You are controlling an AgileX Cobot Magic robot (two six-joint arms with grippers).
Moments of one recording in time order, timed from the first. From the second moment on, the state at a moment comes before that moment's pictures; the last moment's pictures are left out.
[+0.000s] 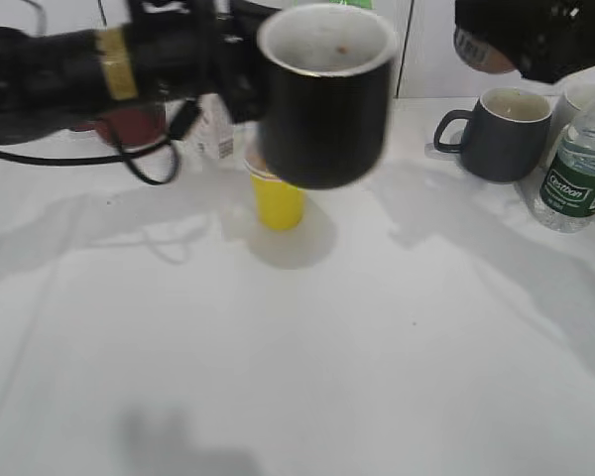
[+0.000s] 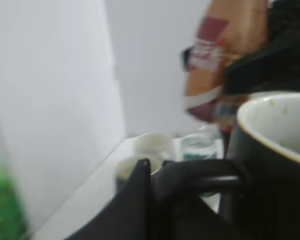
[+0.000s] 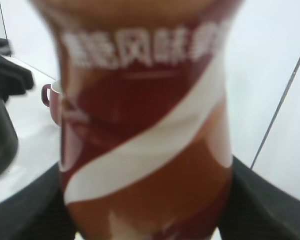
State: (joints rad) left arm -0.40 1.87 -1.14 1.09 -1.11 -0.65; right arm 0.16 1.32 -0.78 -1.16 -0.67 0.80
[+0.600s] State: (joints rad) left arm -0.02 1.69 -0.82 0.99 -1.12 -0.57; right arm 0.16 1.32 -0.78 -1.16 -0.69 0.92
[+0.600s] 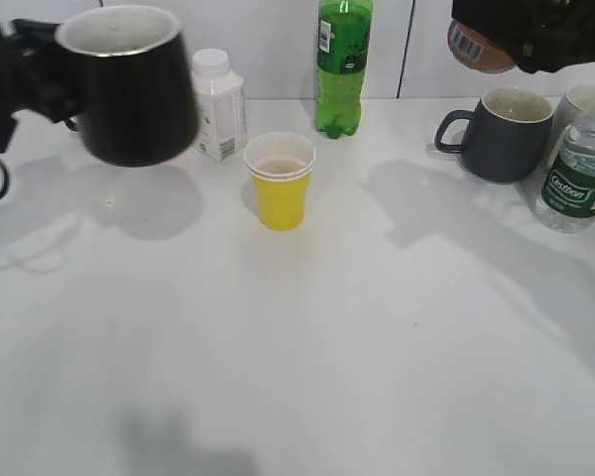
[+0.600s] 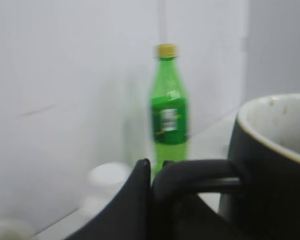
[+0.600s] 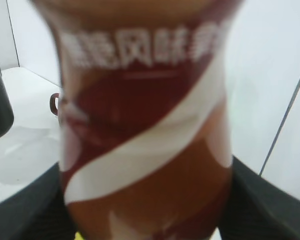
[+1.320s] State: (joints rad) left arm 0.05 1.82 -0.61 0.44 -1.13 -0.19; right arm 0.16 1.32 -0.78 -1.14 -0.69 0.92
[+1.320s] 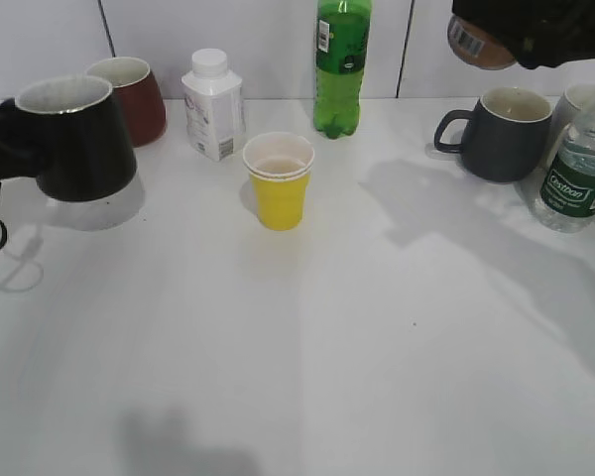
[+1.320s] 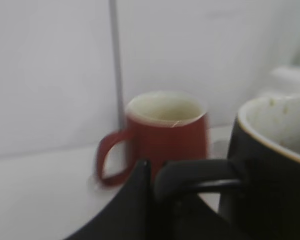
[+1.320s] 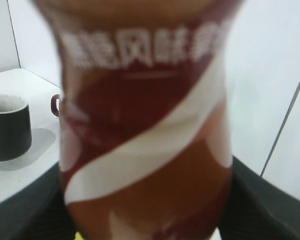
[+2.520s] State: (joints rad) left arm 0.06 2.04 -0.66 0.31 -1.19 -0.11; right arm 0.16 1.32 -0.78 -1.14 -0.70 0.92
